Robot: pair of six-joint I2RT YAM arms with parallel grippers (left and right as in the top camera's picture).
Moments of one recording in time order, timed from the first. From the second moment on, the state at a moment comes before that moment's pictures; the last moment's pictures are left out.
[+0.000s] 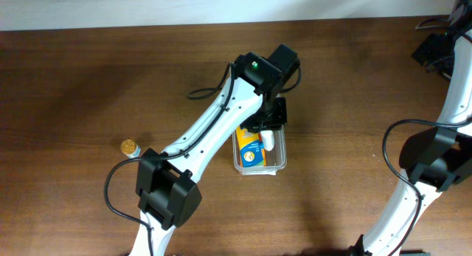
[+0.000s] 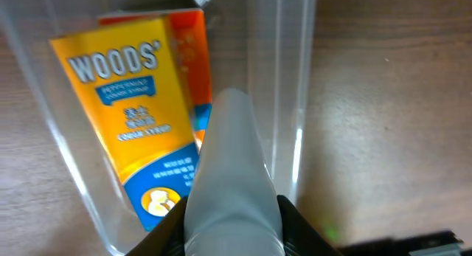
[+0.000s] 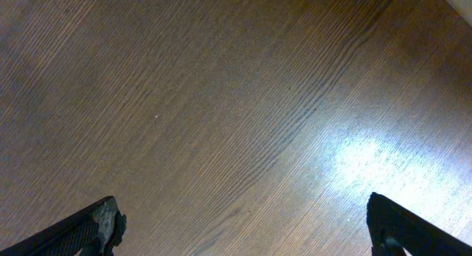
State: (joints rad) left arm -0.71 2.19 2.19 -1.45 0.13 -0.68; right arm -0.40 2.28 2.50 -1.51 0.27 0.47
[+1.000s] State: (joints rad) left arm -0.76 2.31 2.19 -1.40 0.08 -0.68; right arm -0.40 2.28 2.50 -1.51 0.27 0.47
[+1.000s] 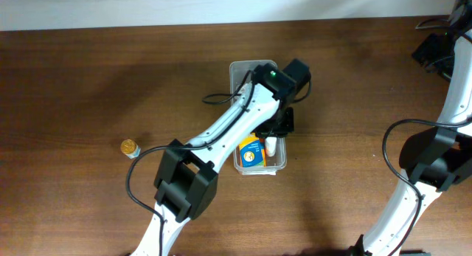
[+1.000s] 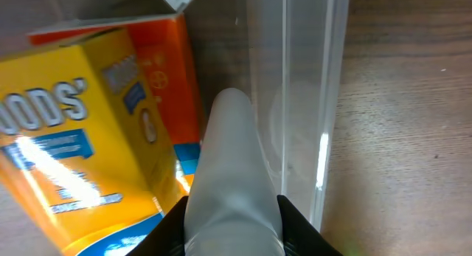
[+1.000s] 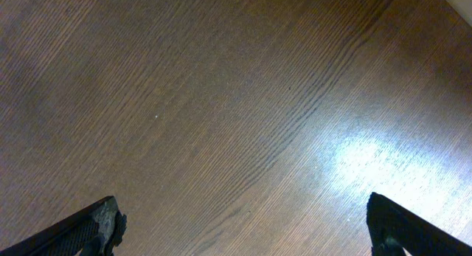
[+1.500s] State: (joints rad) left arm -0.76 2.32 2.19 -1.40 0.09 -0.68; right arm -0.40 2.28 2.50 -1.51 0.27 0.47
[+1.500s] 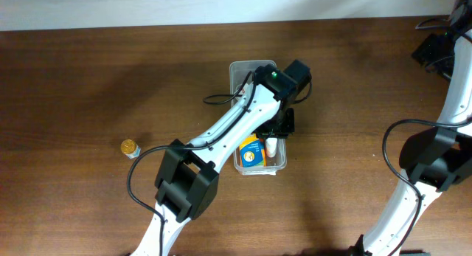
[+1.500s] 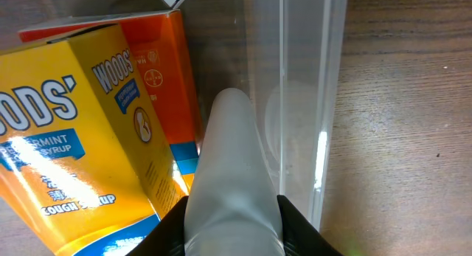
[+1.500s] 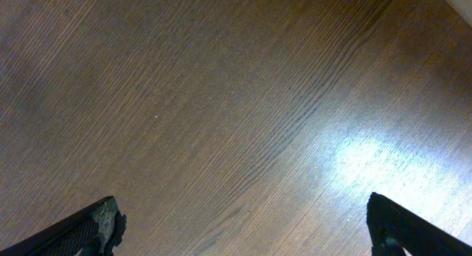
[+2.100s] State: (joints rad) left arm -0.76 2.32 2.19 -1.40 0.10 -0.68; right arm -0.40 2.28 2.50 -1.51 0.27 0.47
